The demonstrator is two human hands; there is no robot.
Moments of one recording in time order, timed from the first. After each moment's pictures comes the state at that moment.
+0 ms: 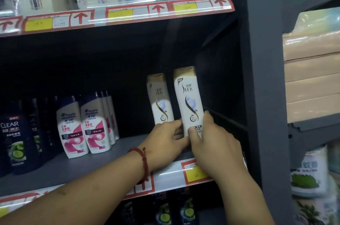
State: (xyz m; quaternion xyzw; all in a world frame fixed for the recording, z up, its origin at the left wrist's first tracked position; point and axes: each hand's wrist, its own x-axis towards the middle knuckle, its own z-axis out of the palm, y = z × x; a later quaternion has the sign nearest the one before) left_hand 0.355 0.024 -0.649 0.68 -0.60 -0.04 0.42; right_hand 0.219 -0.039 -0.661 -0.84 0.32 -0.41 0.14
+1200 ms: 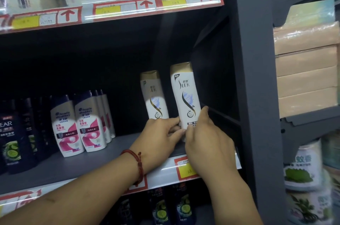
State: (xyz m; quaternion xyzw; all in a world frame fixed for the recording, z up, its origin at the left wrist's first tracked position) left_hand 0.345 0.029 -0.649 0.68 -0.62 0.10 0.37; right_hand 0.224 -0.041 -0.670 -0.84 0.34 -0.41 0.12
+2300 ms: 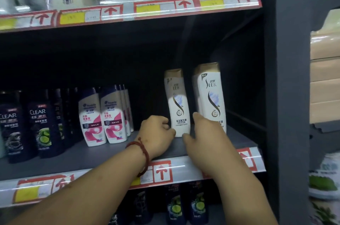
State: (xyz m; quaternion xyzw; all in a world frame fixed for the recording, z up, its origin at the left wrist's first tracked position) left_hand 0.386 0.057 -0.647 0.79 -0.44 0.09 0.42; right_hand 0.241 -0.004 -0.650 -0.87 0.23 -0.38 0.21
